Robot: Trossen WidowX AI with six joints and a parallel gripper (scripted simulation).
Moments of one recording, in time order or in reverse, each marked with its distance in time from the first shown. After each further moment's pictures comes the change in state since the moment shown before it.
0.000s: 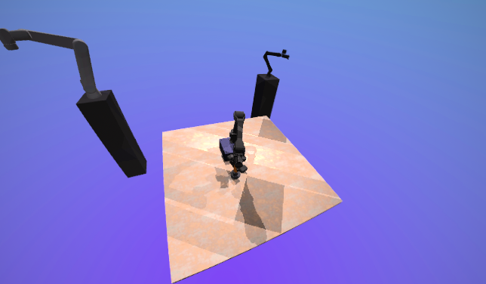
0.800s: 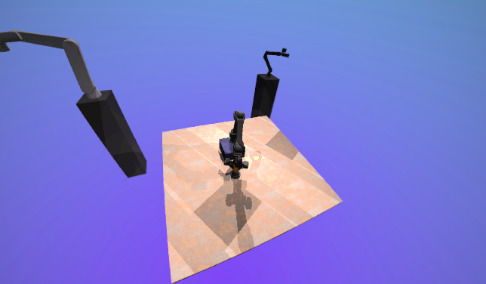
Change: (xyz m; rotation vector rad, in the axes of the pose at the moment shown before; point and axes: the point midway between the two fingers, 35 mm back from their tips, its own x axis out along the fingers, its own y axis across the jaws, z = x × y) arm 0.004 0.002 0.002 -0.677 0.000 0.001
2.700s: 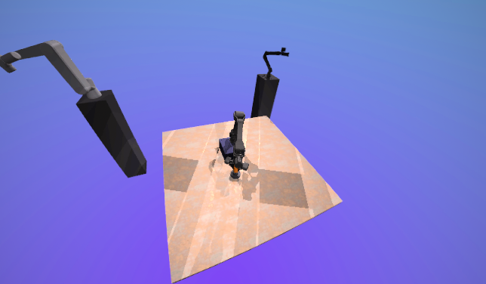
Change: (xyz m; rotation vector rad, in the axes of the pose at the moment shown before) arm 0.000 0.000 -0.003 0.210 -0.001 0.000
